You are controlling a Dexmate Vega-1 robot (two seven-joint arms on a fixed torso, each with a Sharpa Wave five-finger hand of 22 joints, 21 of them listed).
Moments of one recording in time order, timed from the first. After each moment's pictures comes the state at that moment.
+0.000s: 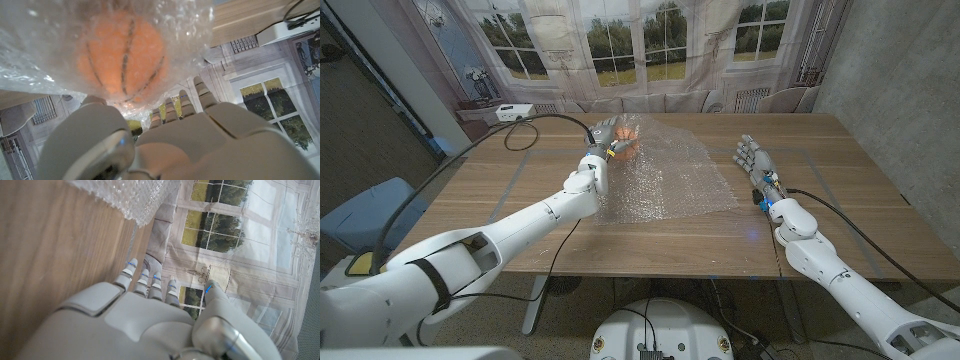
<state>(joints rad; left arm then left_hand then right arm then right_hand) 0.44 0.52 0.97 -1.44 0.56 0.69 0.28 0.63 -0.01 0.16 0.04 0.19 -0.11 -0.09 0.17 0.19 -0.03 0.04 0.18 0.23 -0.01 0.12 0.17 0.19 0.07 0.21 0.21 0.18 -0.94 -0.50 -0.35 -1.28 0.62 0.44 0.00 0.16 0.10 0.33 -0.09 0.20 0.06 -0.07 0.19 0.18 0.10 0.08 0.21 0.19 0.07 0.11 0.21 0.19 0.15 0.16 0.20 0.17</state>
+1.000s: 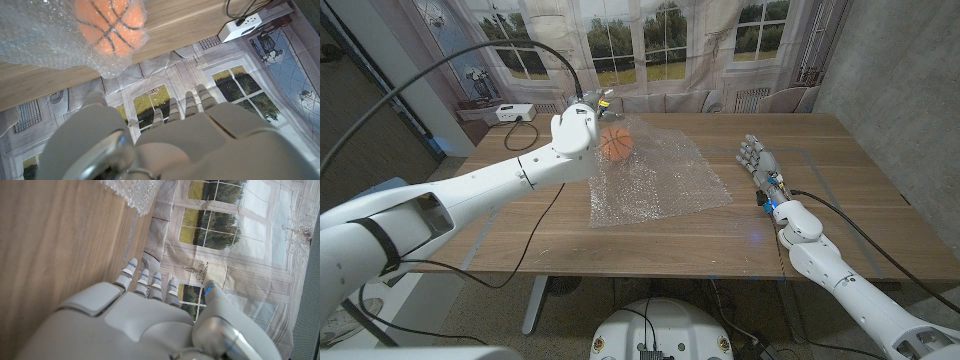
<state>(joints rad) 0.21 0.73 1.11 -1.92 0.70 1.15 -0.31 0.55 0.01 0.12 0.05 0.20 -0.06 -0.06 0.21 0.19 0.00 0.08 0.26 0.23 0.03 0.14 0.22 0.18 0.05 0.21 0.24 0.19 -0.96 -0.50 -0.34 -1.29 0.63 0.46 0.01 0.16 0.10 0.33 -0.09 0.20 0.07 -0.08 0.19 0.18 0.10 0.08 0.21 0.19 0.07 0.11 0.21 0.19 0.16 0.16 0.20 0.17</state>
